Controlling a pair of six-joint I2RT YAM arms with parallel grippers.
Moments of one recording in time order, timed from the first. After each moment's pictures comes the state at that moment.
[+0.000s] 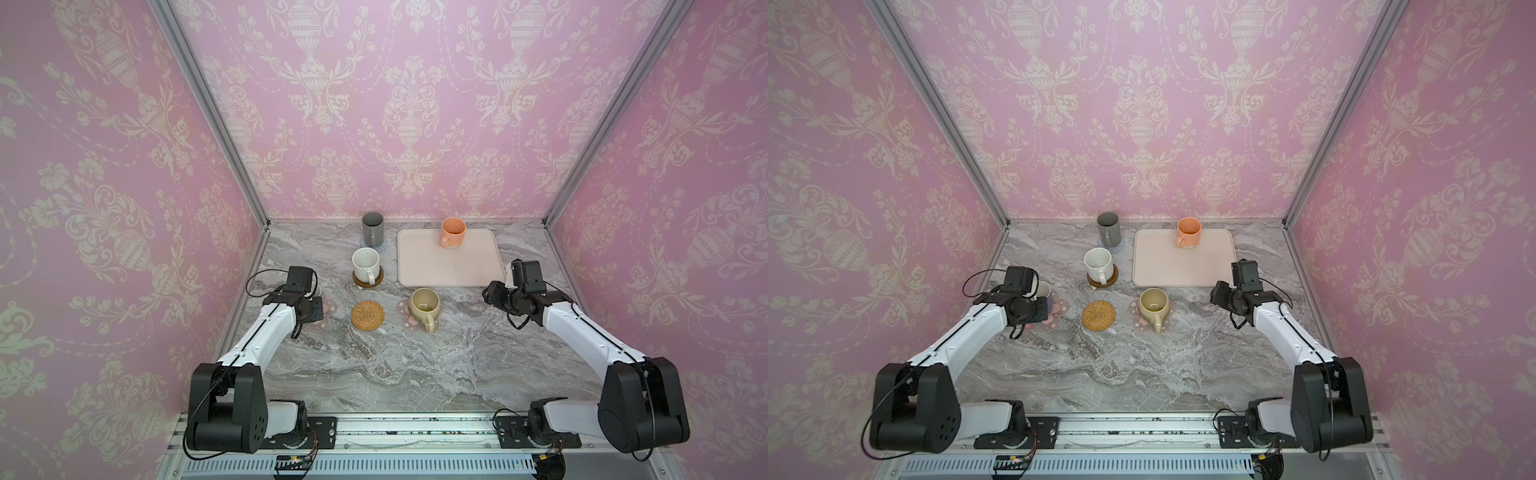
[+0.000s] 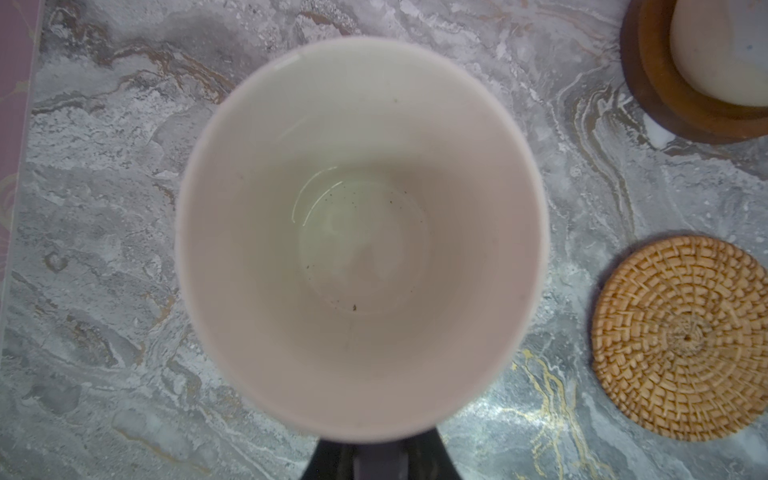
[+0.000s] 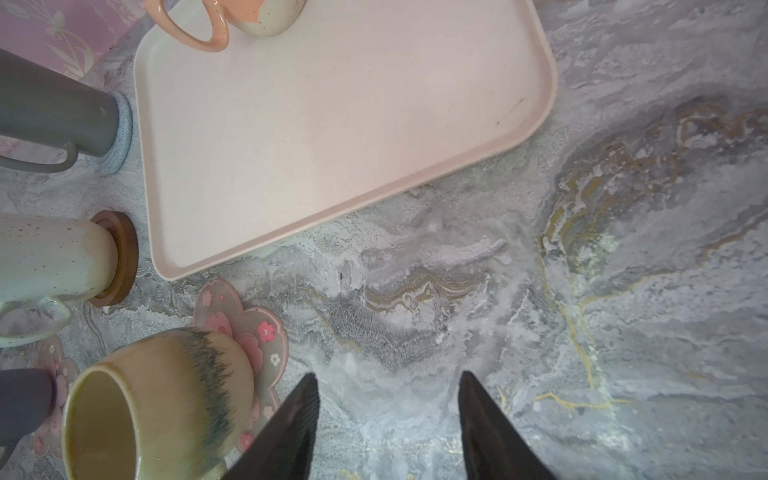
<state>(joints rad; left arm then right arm) -0.03 1.33 0.81 -0.61 -0.11 -0.19 0.11 1.32 0.81 -0.40 -0.10 0.53</state>
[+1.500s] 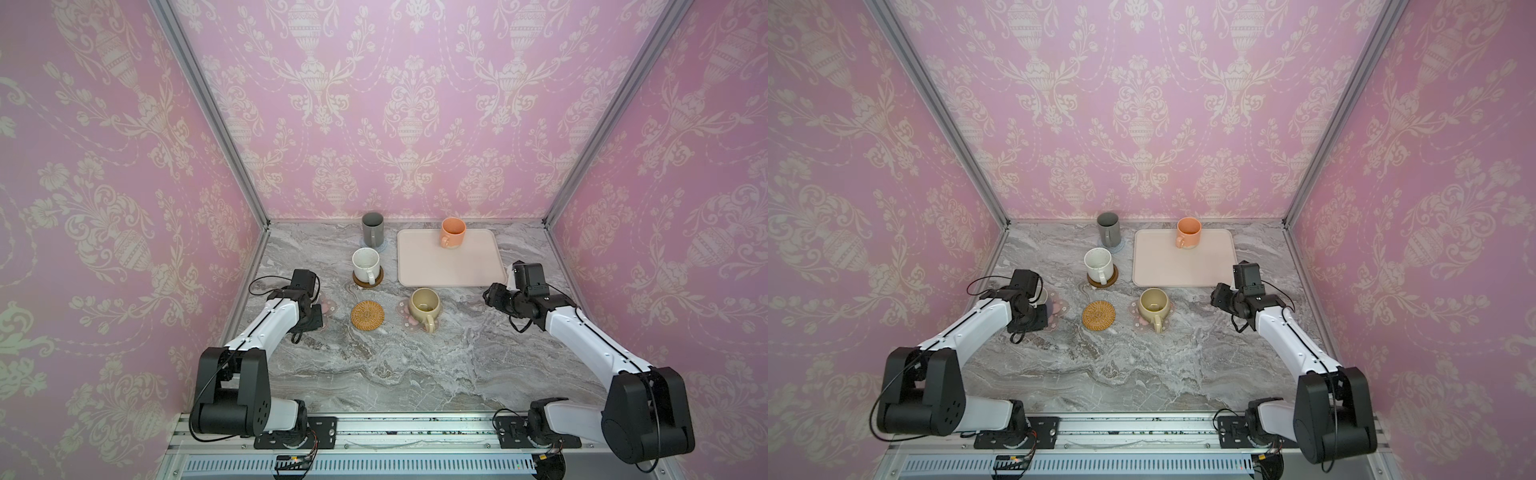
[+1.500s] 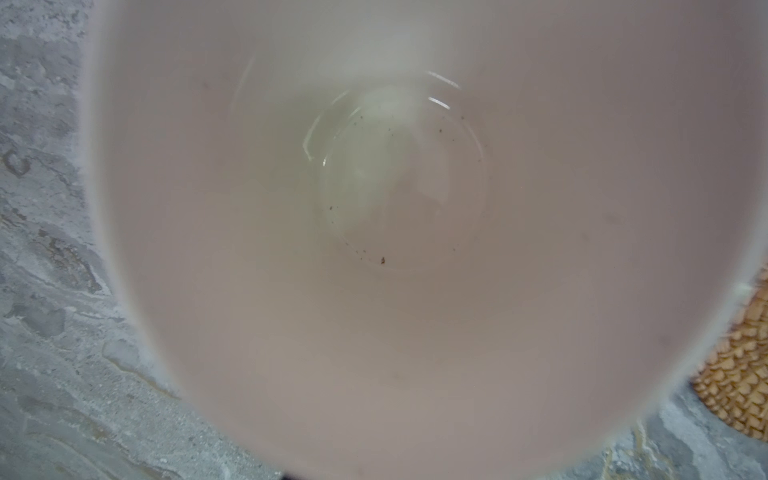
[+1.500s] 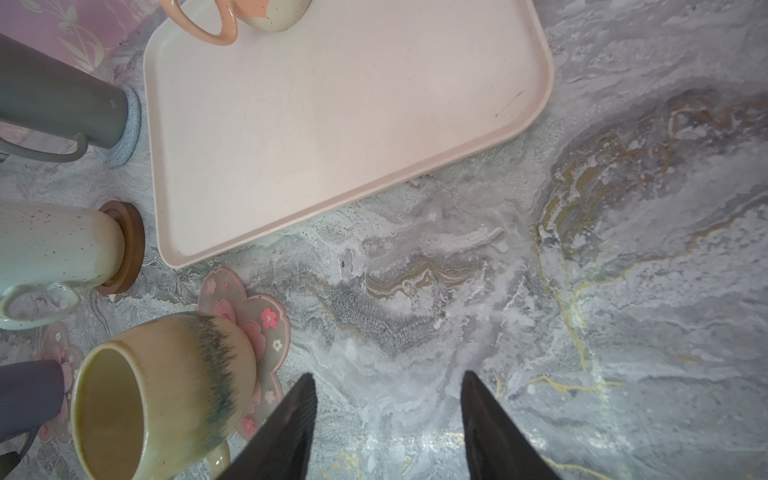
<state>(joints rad) -0.03 1.40 0.83 -0.75 -0.15 -0.27 0.11 1.27 0.79 -0.42 -0.11 0.52</state>
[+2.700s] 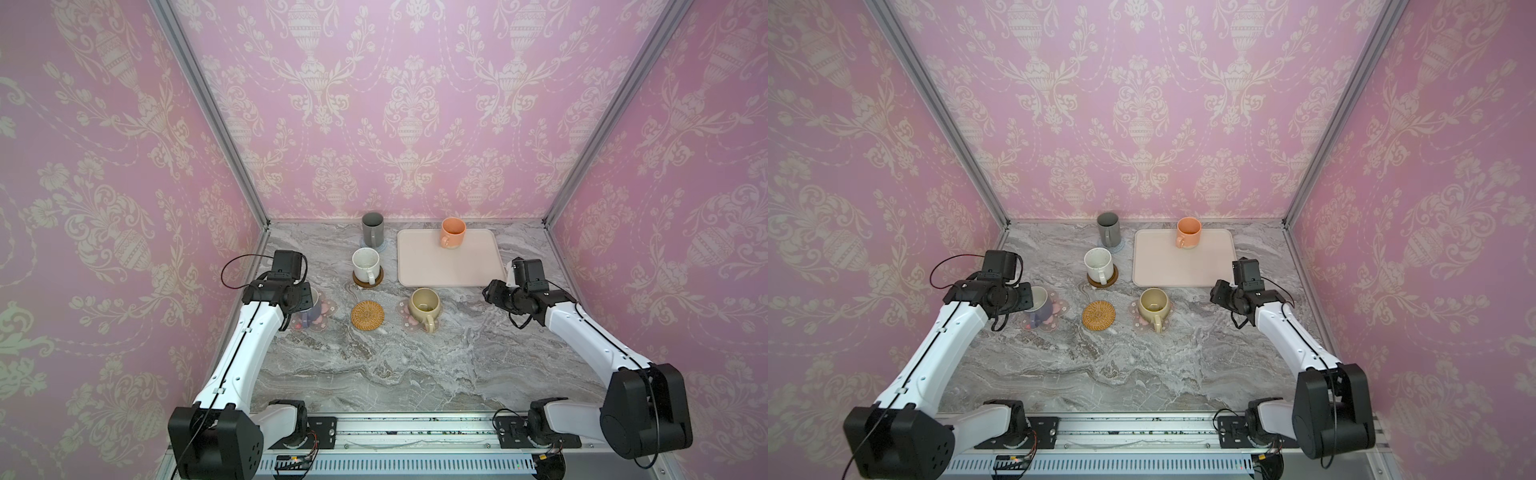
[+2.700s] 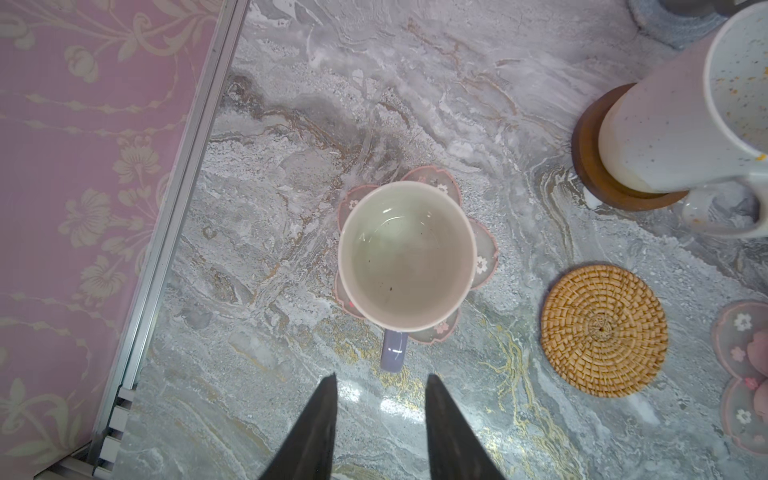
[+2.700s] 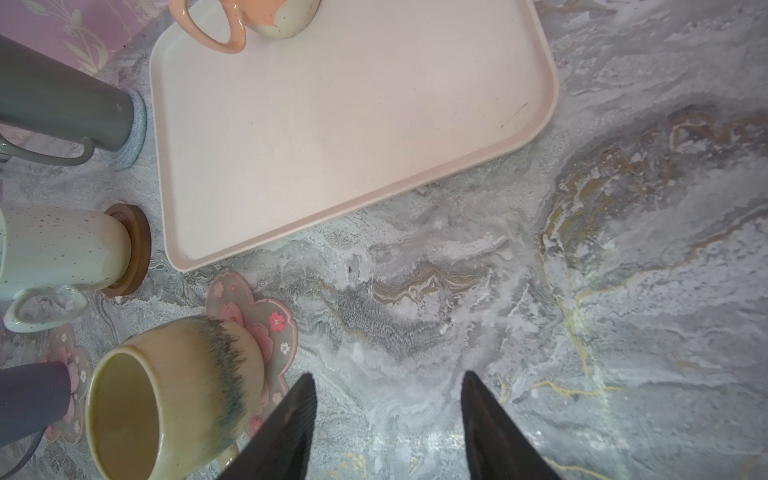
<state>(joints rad) -0.03 1.18 1.07 -0.95 -0.20 -0.28 0.11 1.31 0.85 -0.45 -0.11 0.52</state>
